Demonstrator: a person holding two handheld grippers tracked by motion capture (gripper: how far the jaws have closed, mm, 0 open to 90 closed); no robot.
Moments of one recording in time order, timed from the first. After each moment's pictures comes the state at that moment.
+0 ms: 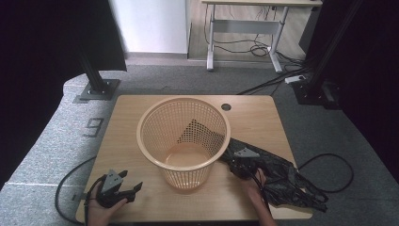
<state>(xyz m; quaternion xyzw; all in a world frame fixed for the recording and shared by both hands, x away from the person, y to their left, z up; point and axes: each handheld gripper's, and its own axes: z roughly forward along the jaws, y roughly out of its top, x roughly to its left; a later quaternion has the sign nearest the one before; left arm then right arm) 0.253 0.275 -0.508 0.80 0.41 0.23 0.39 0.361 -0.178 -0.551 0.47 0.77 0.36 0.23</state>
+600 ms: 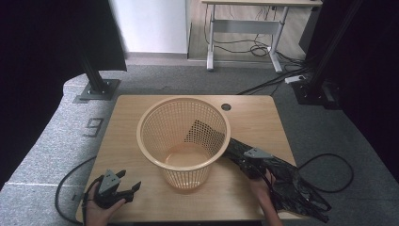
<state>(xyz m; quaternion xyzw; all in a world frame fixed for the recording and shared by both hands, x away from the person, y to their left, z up) 0.248 0.280 -0.501 0.79 0.41 0.23 0.39 0.346 -0.205 -0.522 0.44 0.76 0.43 0.23</state>
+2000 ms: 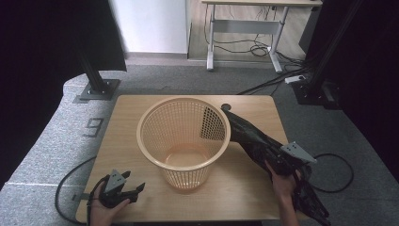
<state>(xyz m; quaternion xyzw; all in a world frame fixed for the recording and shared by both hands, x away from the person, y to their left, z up) 0.253 0.269 -0.509 0.80 0.40 0.22 0.38 0.317 -0.267 -0.452 0.45 0.64 0.55 0.30</state>
